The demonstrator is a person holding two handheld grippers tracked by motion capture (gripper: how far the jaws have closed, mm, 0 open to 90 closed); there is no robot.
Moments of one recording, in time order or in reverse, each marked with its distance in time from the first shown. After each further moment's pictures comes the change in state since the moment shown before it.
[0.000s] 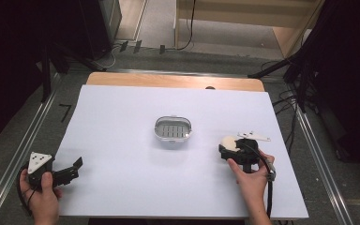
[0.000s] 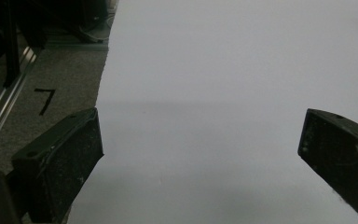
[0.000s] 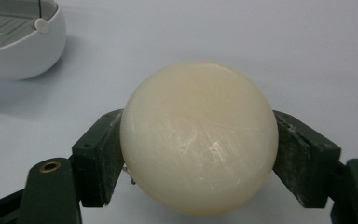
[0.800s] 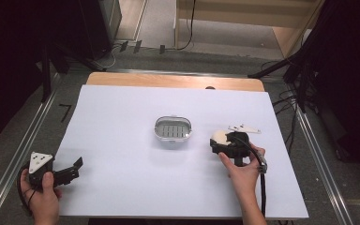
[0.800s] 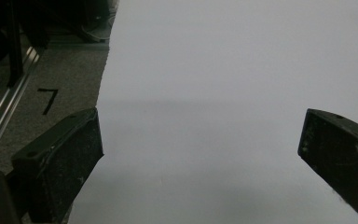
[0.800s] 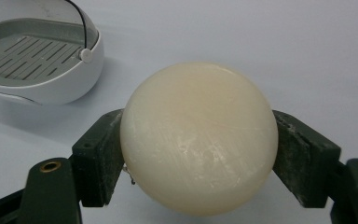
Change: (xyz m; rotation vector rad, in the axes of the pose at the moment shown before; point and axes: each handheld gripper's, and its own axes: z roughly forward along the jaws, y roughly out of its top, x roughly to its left) left arm -0.001 0.000 0.001 0.006 0.007 0.013; right arm 0.025 0.020 0.008 -0.003 0.038 -0.021
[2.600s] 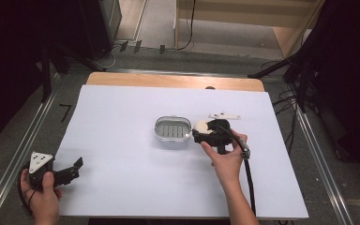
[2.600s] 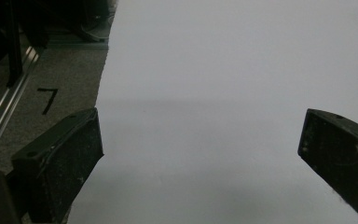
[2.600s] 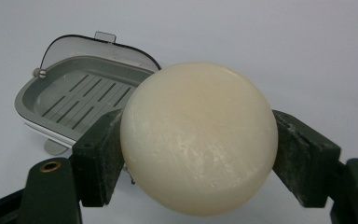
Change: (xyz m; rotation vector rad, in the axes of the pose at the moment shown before) left arm 0.000 0.000 0.001 0.001 0.001 -0.001; right arm 0.047 0.038 0.017 -0.012 0.061 -0.063
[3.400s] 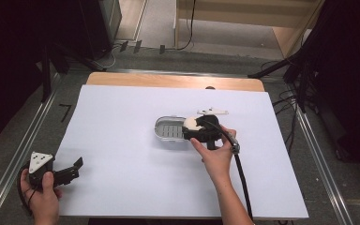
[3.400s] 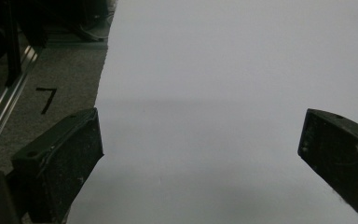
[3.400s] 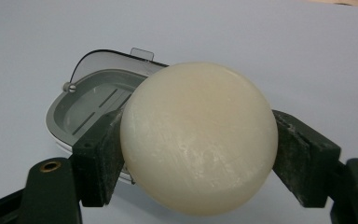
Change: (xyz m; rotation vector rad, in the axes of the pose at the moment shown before) left arm 0.000 0.000 0.000 0.001 -0.003 -0.002; right arm 0.025 0.014 0.014 0.007 0.035 -0.022
